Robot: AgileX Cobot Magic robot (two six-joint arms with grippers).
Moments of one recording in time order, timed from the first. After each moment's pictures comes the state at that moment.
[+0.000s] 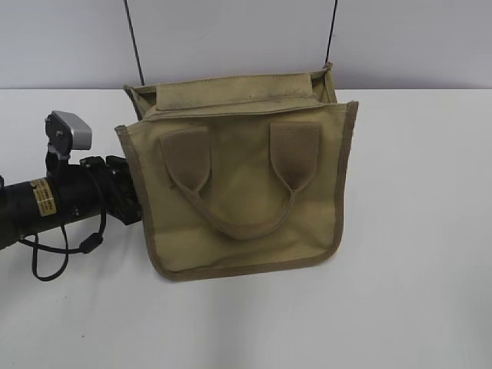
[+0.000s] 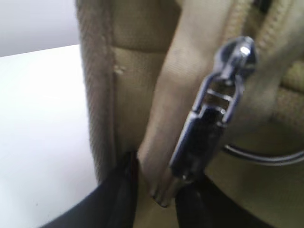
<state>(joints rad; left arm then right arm) -0.16 2.06 -0.64 0.81 -1.21 -0.31 -0.07 0.00 -0.46 0.11 1.09 -0.09</state>
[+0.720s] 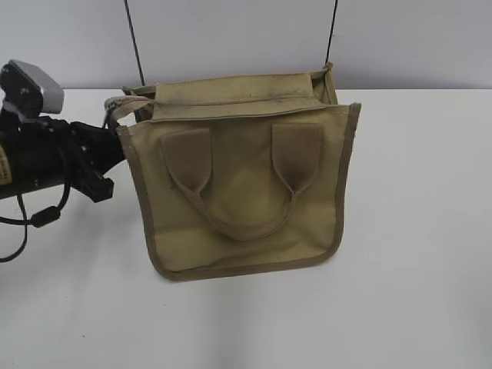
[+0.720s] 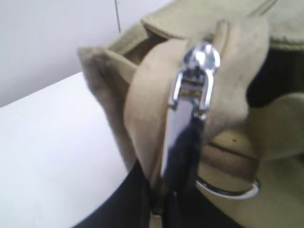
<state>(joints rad) -0.16 1.70 -0.56 0.82 -0.89 -0.31 -0.07 0.00 -0.46 0.11 1.09 -0.09</state>
